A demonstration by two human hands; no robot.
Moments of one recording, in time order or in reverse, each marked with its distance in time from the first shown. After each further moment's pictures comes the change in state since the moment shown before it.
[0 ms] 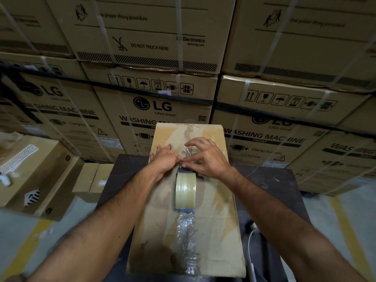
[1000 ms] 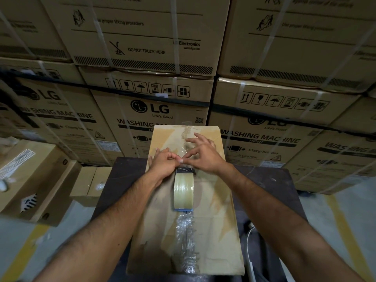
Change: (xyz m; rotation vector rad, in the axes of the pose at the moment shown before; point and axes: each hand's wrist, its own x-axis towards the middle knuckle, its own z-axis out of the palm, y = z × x) left_hand -0.026 0.000 0.007 0.015 0.081 0.094; right_hand 0.014 -0.009 -0.013 0.231 -0.148 0.367
